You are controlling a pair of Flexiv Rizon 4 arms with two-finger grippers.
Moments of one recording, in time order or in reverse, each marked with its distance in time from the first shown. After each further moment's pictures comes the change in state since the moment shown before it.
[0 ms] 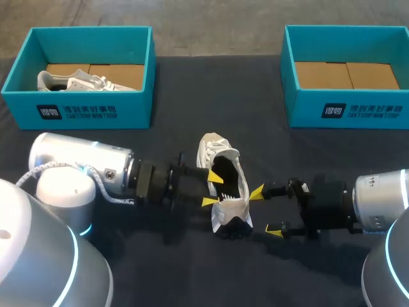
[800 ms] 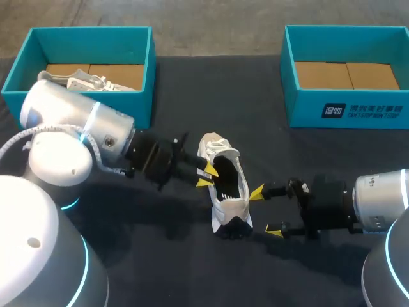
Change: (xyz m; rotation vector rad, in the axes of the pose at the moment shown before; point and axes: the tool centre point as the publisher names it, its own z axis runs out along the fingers) left arm -0.025 -0.003 -0.016 -0.131 0.257 0.090; right arm 0.000 0.000 0.000 0.000 0.000 0.000
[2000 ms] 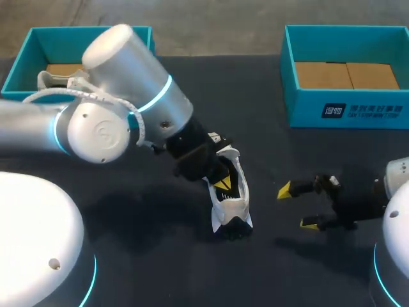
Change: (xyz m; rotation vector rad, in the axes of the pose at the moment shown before) left arm 0.000 0.005 0.034 -0.209 0.494 0.229; right arm -0.012 0.015 -0.068 -0.053 -0.164 -0.135
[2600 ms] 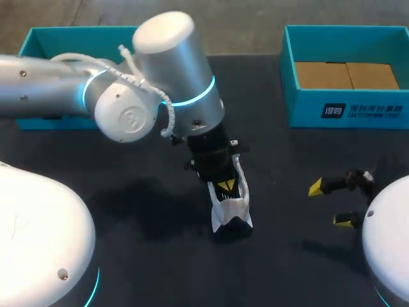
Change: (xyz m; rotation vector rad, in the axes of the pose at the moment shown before) left arm 0.002 0.009 0.009 -0.078 0.256 0.076; right arm -0.020 0.013 -0.056 -0.034 -0.065 -0.009
